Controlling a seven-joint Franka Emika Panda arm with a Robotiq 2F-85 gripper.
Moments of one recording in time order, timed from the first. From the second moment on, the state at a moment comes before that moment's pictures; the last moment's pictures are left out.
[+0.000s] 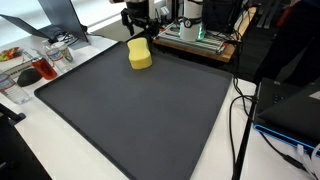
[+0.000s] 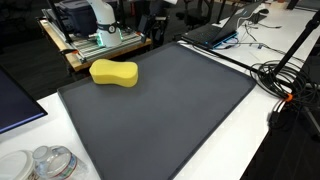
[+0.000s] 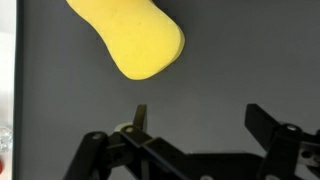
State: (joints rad) arm -0.04 0.06 0.10 -2.19 -0.27 2.02 0.08
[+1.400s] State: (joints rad) arm -0.20 0.48 -0.04 -1.72 -0.11 1.77 -0.41
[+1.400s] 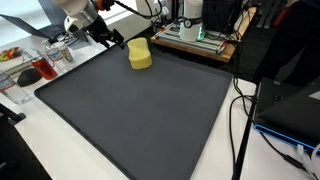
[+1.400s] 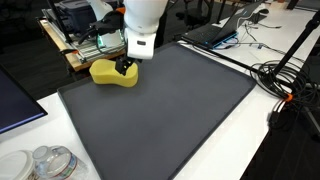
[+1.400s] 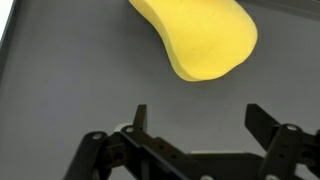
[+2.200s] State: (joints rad) arm -0.38 0.48 -0.09 -1.64 -0.07 1.55 -0.80
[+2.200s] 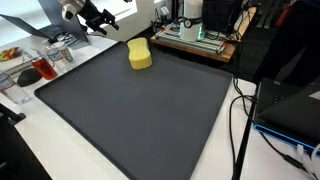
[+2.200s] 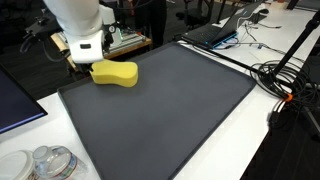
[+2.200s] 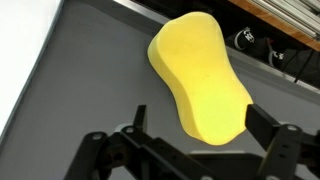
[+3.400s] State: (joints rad) arm -0.52 0.26 -0.25 -2.08 0.16 1.91 -0.95
